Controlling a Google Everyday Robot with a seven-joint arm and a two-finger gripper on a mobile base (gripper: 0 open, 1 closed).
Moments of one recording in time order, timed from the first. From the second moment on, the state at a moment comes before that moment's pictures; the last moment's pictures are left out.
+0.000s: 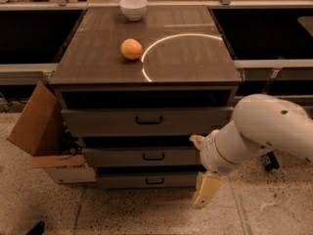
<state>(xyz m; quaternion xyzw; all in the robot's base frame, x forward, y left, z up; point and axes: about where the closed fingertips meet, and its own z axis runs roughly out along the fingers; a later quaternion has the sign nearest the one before) 0.412 -0.107 0.703 -0.66 0.72 0.12 0.19</state>
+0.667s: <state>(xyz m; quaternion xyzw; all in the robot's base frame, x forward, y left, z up) 0.416 -0.077 0.568 -0.67 0.72 0.13 0.13</state>
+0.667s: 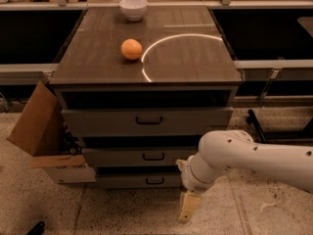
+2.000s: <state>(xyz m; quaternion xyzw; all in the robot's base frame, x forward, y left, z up) 0.401 -0.026 0.408 -0.71 0.66 0.22 0.10</state>
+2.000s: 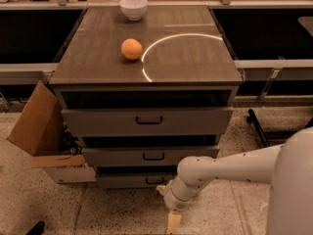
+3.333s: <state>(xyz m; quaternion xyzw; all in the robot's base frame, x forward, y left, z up) 0.448 -0.069 0.310 -0.71 0.67 0.16 0.14</state>
